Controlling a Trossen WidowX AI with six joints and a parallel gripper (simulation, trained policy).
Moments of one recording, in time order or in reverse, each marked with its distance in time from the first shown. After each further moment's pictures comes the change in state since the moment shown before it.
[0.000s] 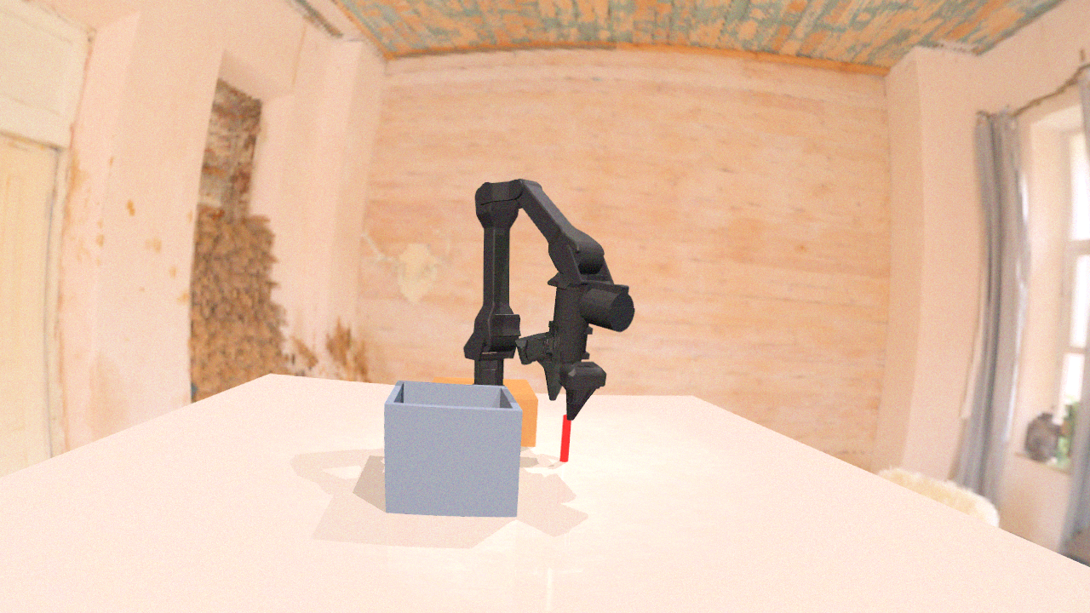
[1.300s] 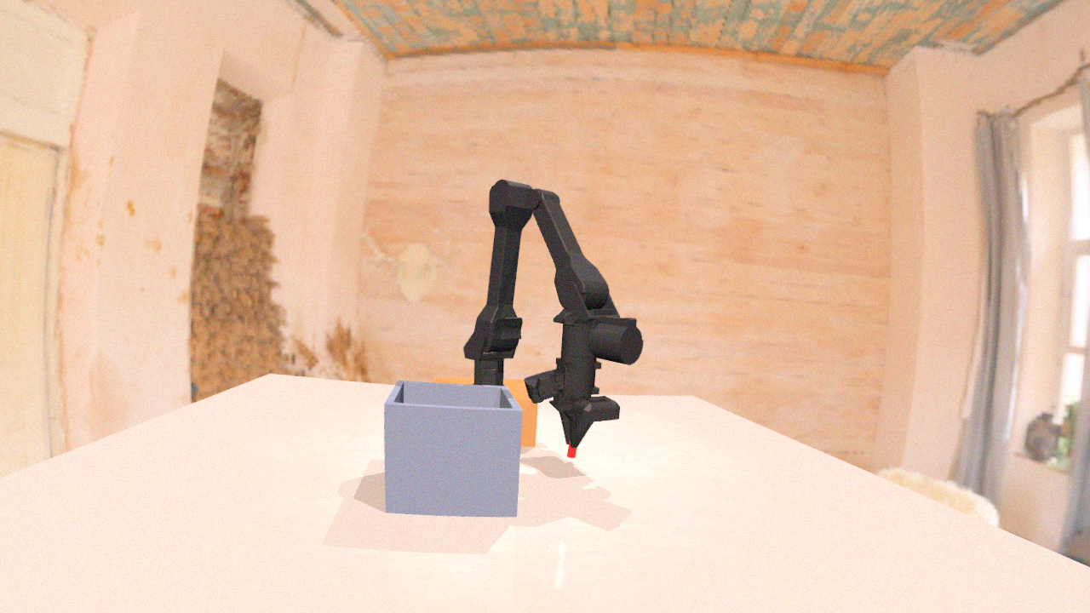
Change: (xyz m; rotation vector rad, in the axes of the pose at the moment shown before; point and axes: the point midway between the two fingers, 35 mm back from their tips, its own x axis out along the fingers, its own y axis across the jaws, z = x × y) arm 0.053 0.030 -0.014 -0.080 0.007 0.093
